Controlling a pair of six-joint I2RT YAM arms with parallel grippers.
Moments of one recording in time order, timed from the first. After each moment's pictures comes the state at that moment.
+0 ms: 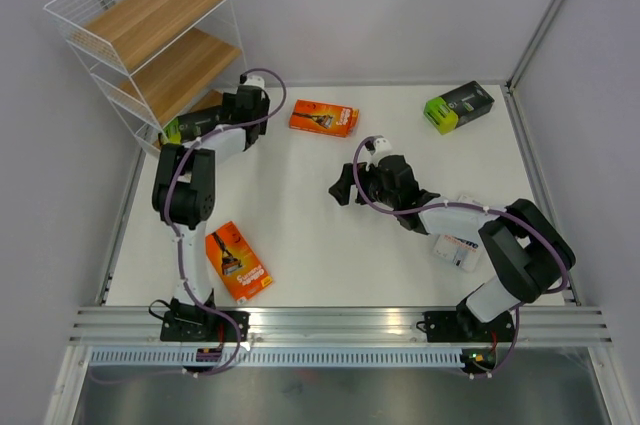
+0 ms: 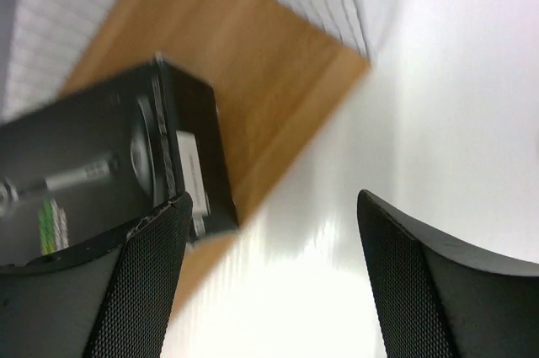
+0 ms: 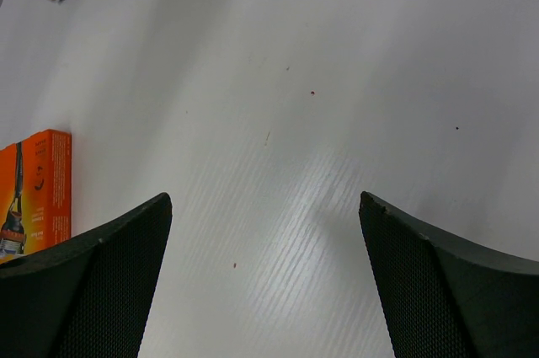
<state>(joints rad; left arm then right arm) -0.21 2.14 1.51 0.04 -0.47 0.12 0.61 1.57 0.71 0.41 -0.12 0.46</state>
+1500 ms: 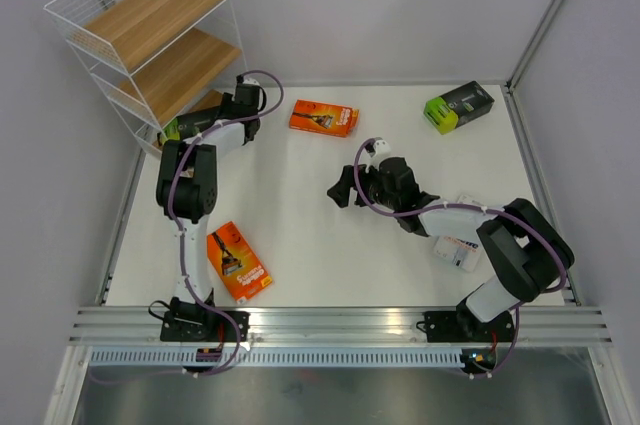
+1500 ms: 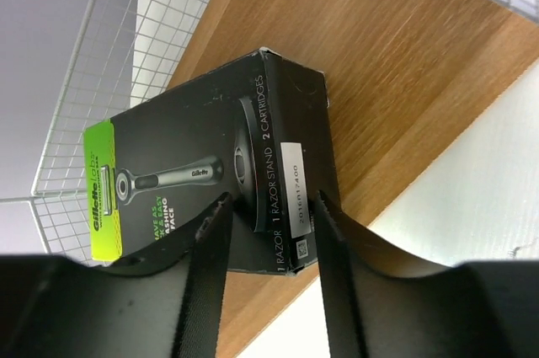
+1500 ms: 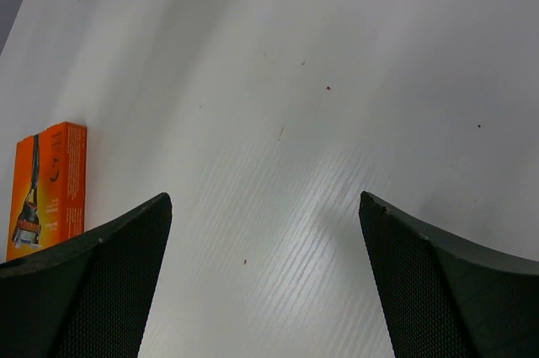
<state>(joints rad) -0.19 2.20 1.59 -0.08 -0.68 0.28 0.61 1.57 0.69 0.46 -0.16 0.48</state>
